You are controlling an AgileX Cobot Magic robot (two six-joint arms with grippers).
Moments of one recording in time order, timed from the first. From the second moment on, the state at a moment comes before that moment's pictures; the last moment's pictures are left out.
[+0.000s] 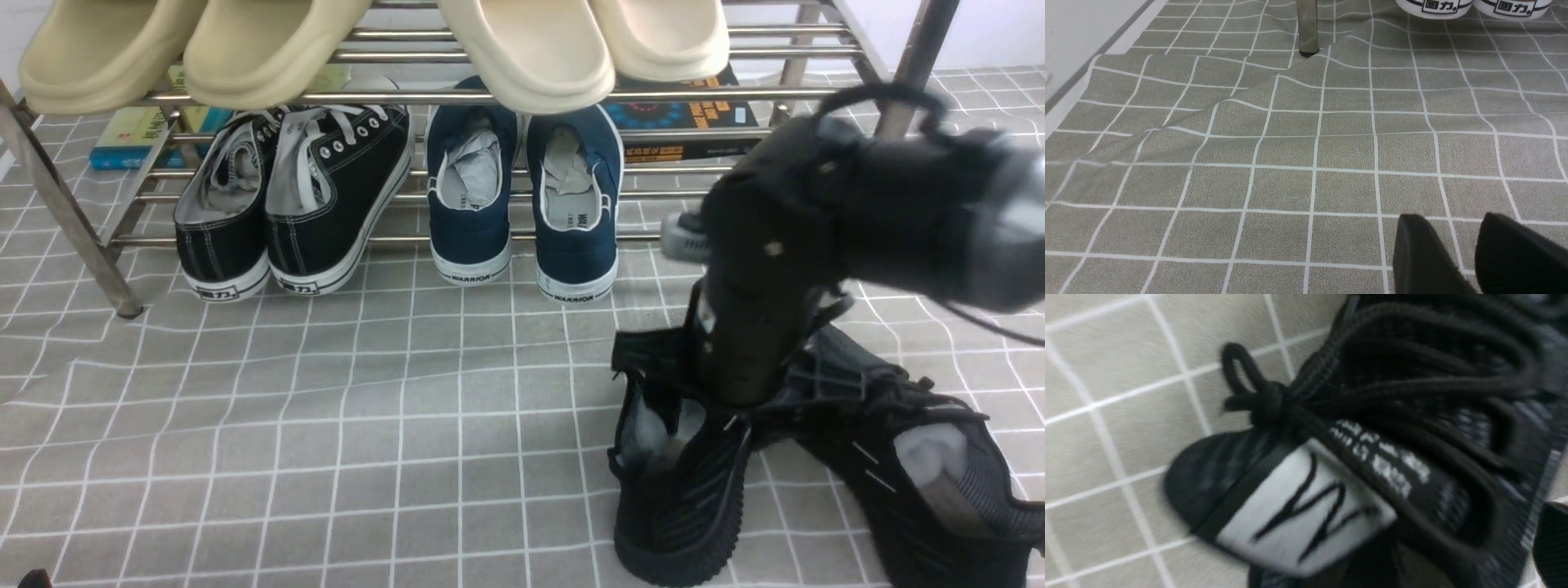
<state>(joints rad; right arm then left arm) 0.69 1.82 -1.34 -0.11 1.04 1.06 0.01 -0.01 0.03 0.20 0.38 -0.17</state>
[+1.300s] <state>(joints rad) 0.64 1.76 -1.22 -0.08 1.13 0.45 0.01 -0.01 0.03 0.20 0.38 -0.17</state>
